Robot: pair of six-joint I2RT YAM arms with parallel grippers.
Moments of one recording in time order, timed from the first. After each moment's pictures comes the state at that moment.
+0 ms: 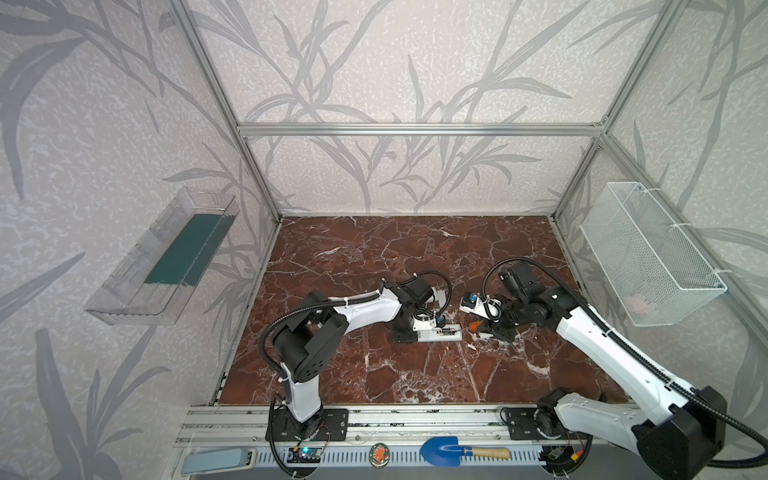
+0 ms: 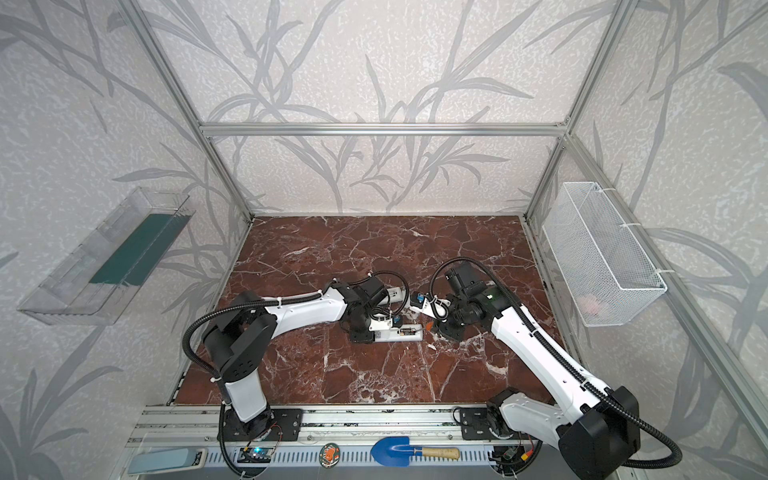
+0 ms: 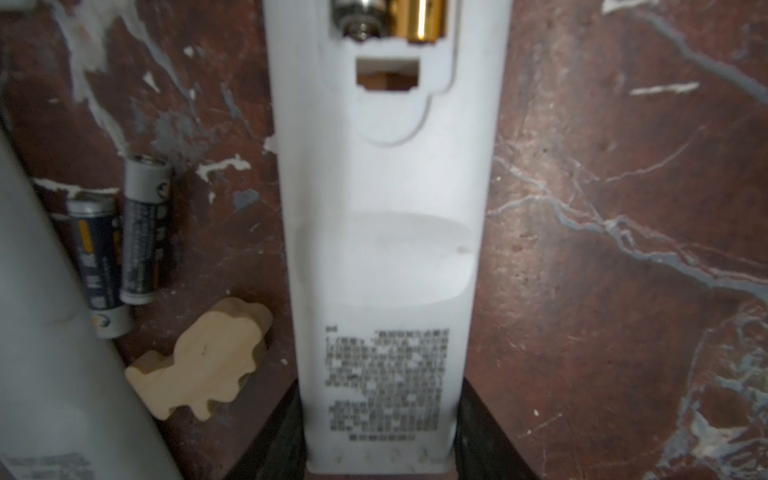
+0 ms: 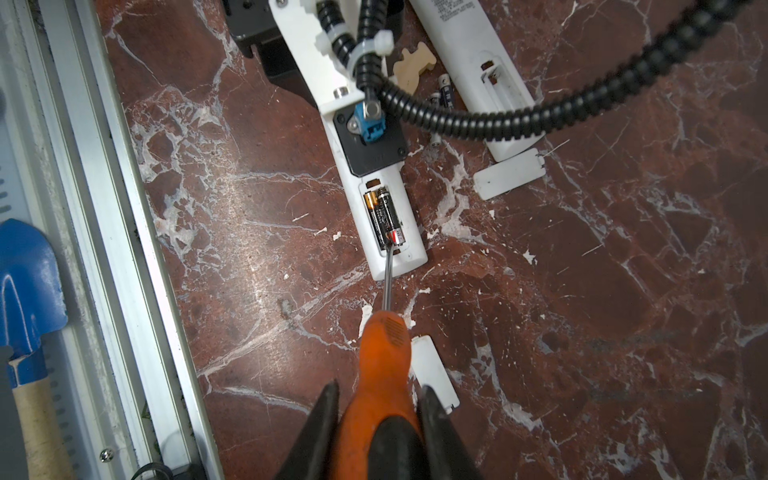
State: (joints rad) left arm -0.80 1.83 1.14 -0.72 0.06 0.72; right arm 0.48 1.15 0.99 -1.00 -0.32 -0.72
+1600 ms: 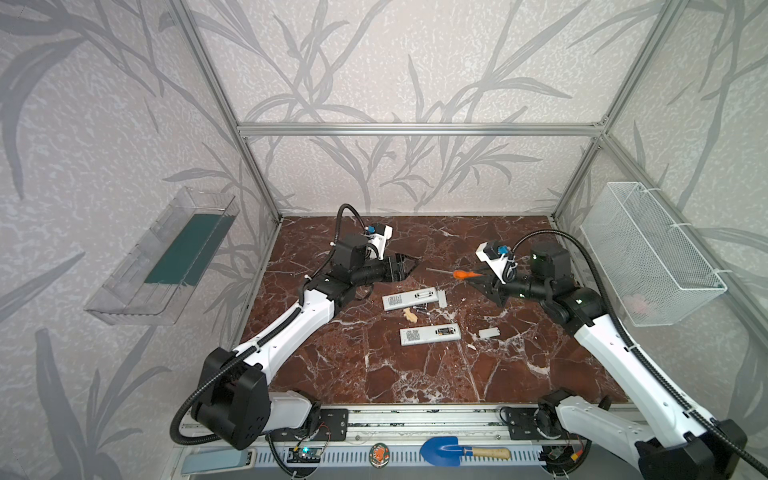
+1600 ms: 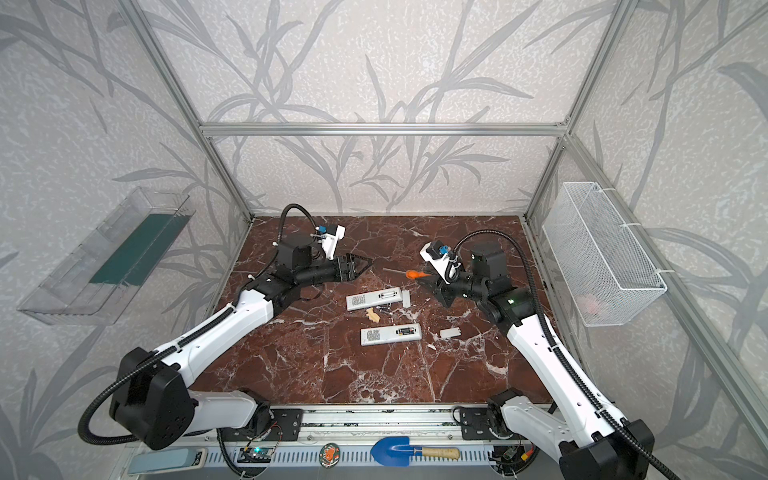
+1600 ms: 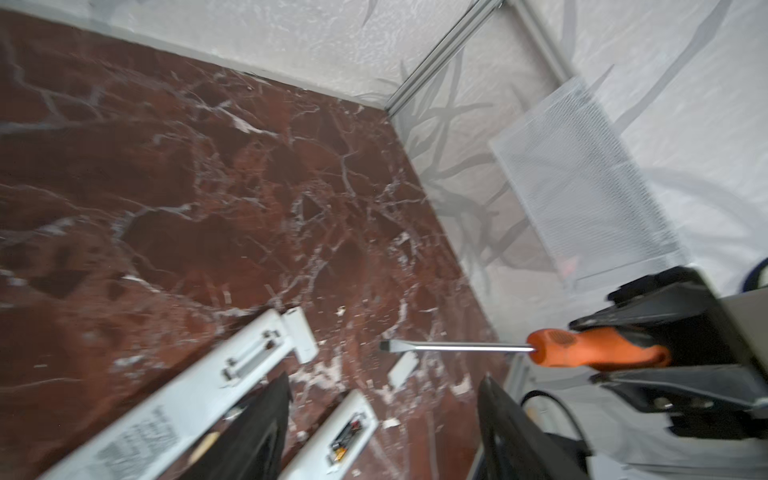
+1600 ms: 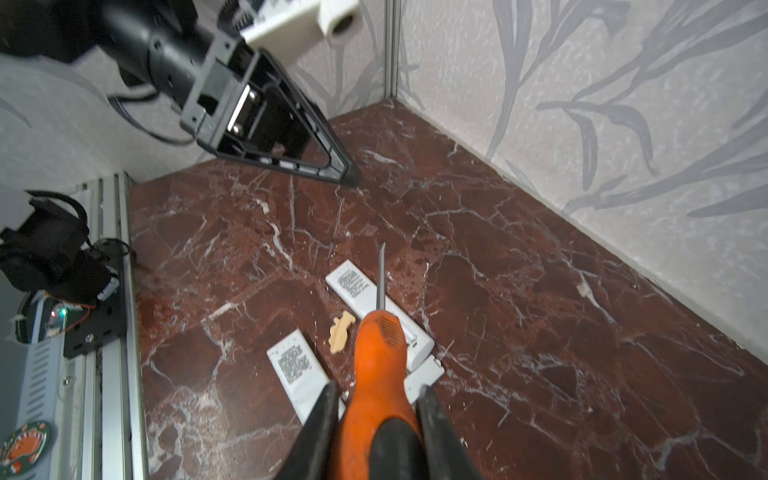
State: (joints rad) left arm -0.44 1.35 0.95 0.08 0.54 -0.72; right arm 0.35 1.05 1.00 -0.41 -0.61 -0.23
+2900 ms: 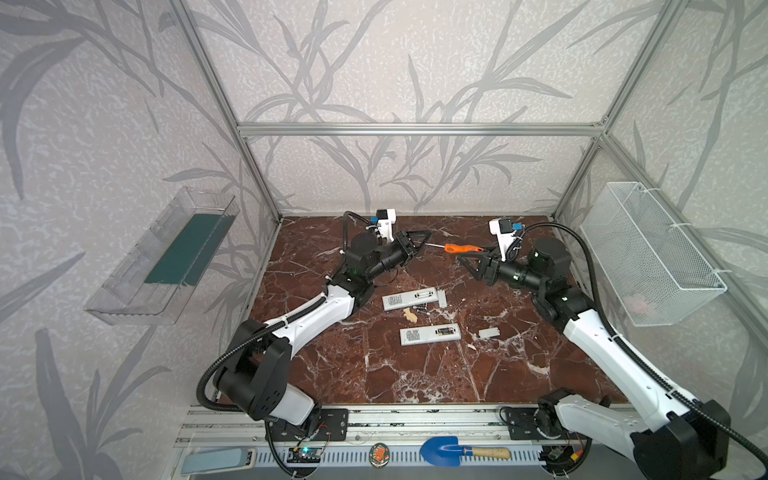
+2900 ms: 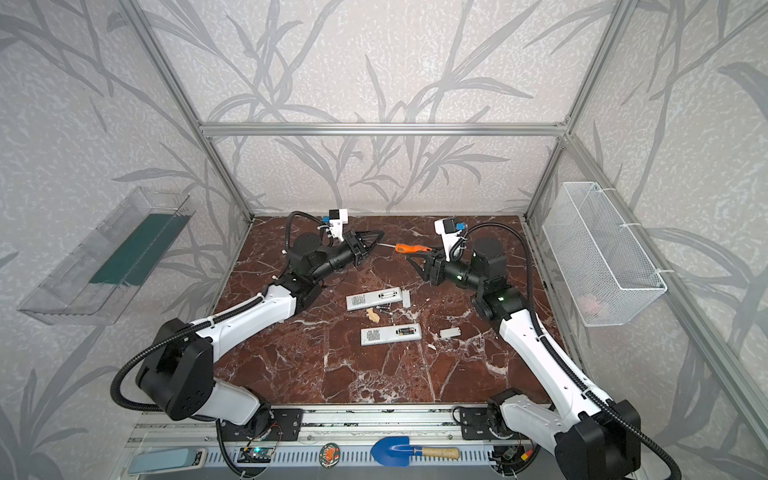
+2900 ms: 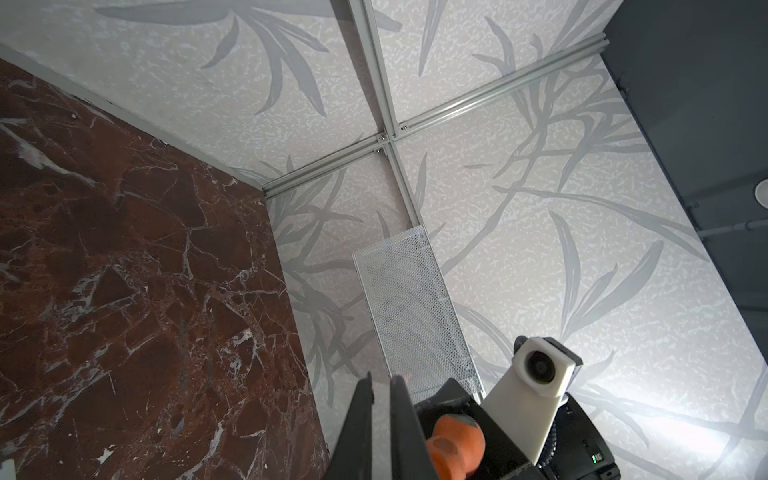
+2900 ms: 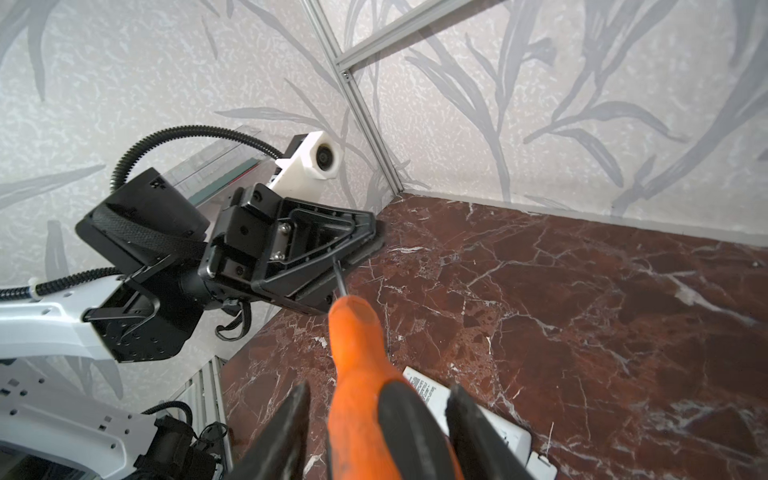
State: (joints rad) left arm -0.54 1.50 1.00 0.57 0.41 -1.25; right arm 0.33 1.11 0.92 -0.01 -0.62 0.41
